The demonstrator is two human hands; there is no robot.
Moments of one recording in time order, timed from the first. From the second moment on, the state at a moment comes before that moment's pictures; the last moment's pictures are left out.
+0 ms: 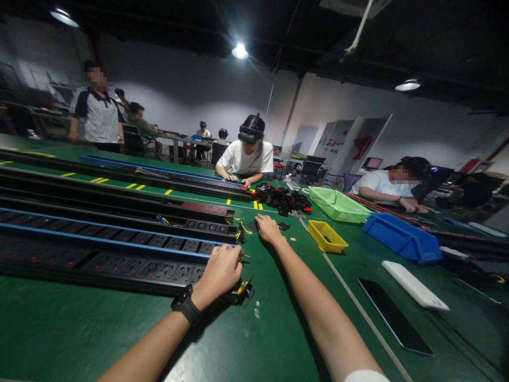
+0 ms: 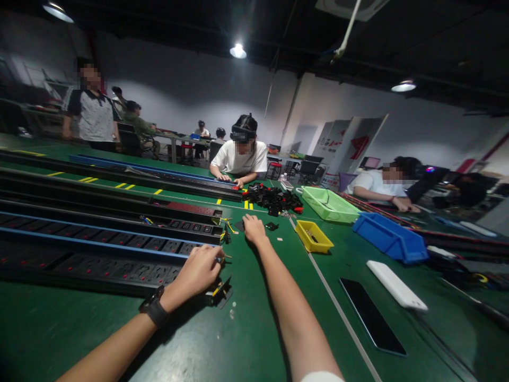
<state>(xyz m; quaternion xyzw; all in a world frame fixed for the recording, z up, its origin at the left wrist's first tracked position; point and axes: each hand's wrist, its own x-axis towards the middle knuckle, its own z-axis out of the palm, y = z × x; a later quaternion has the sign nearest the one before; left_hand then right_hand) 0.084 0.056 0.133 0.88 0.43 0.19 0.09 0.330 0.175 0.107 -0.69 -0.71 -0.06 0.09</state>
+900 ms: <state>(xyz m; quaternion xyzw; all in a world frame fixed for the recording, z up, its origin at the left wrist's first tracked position) 0.083 0.062 0.130 0.88 0.42 0.20 0.09 0.278 0.027 0.077 -0.67 -0.71 -0.06 0.20</state>
